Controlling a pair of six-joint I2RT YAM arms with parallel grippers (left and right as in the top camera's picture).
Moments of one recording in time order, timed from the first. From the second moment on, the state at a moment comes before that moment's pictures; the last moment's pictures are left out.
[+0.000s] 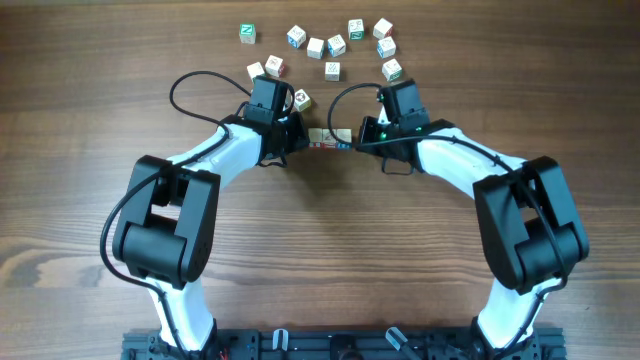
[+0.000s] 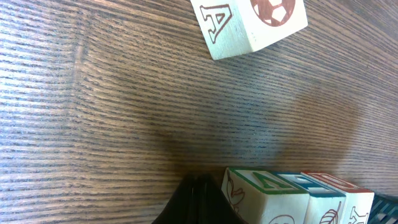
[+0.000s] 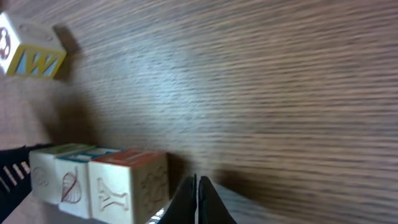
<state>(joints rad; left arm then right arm) -0.32 2.00 1.16 -0.24 0.21 -0.62 0.37 1.96 1.12 -0.18 -0.22 0.57</state>
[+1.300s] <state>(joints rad) -0.32 2.01 1.16 -0.20 0.25 -0.62 0.39 1.96 1.12 -0.15 -0.27 0.56</state>
